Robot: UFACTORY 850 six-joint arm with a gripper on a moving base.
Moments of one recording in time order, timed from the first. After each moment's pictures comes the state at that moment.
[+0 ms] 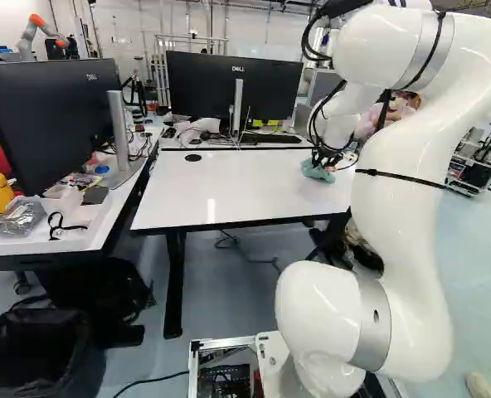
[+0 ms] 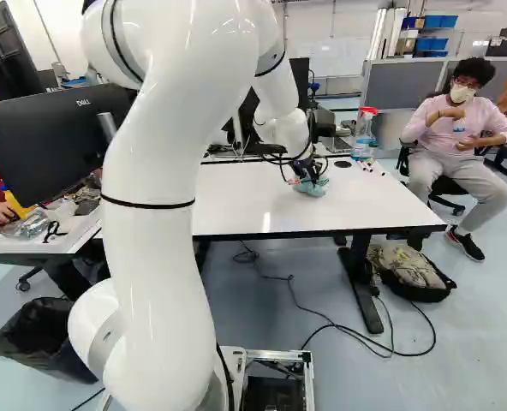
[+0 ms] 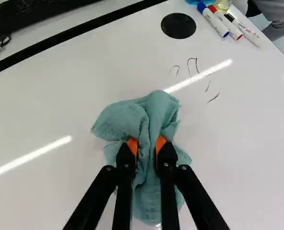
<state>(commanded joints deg) -24.3 -27.2 -69.1 0.0 -5.6 0.0</state>
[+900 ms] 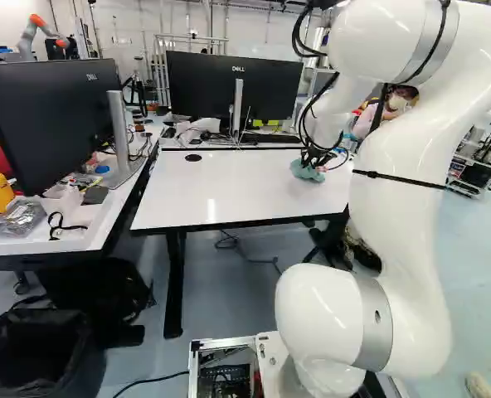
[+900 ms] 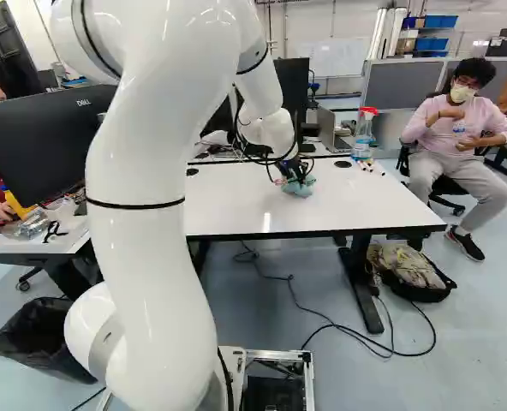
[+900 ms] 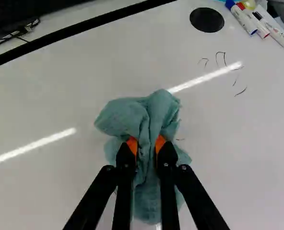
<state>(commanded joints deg) -20.8 -22.3 -62.7 0.0 -5.6 0.0</state>
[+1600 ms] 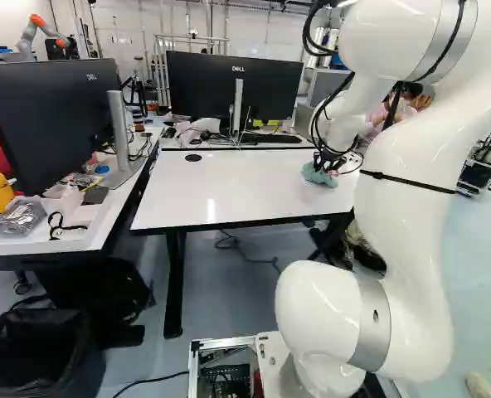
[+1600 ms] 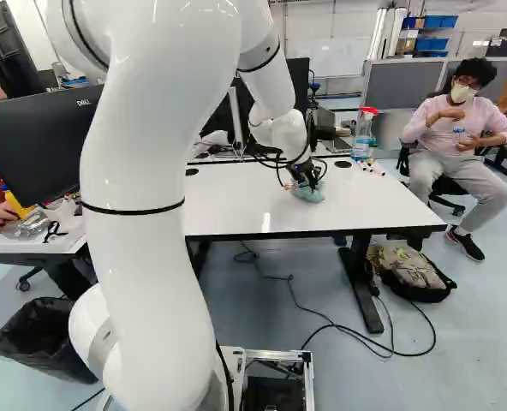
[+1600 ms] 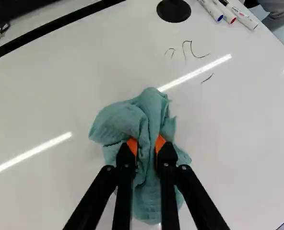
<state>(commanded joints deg) -25.9 -21.9 -62.3 0.0 -5.6 0.0</state>
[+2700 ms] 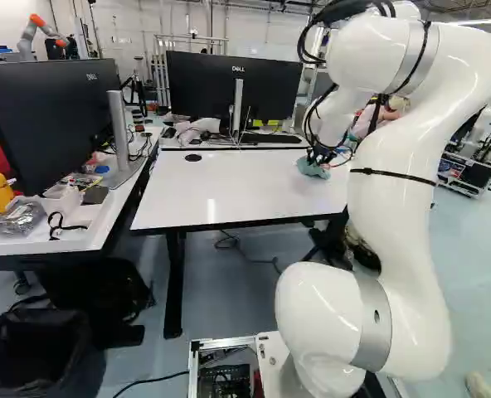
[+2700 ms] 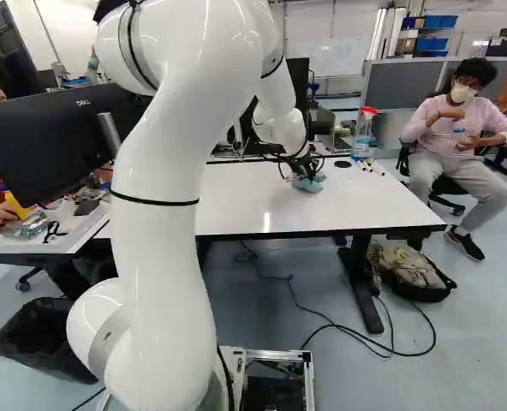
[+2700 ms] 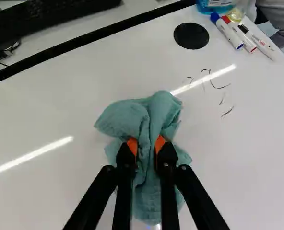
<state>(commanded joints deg) -22.2 -28.8 -71.2 0.0 -5.6 0.0</state>
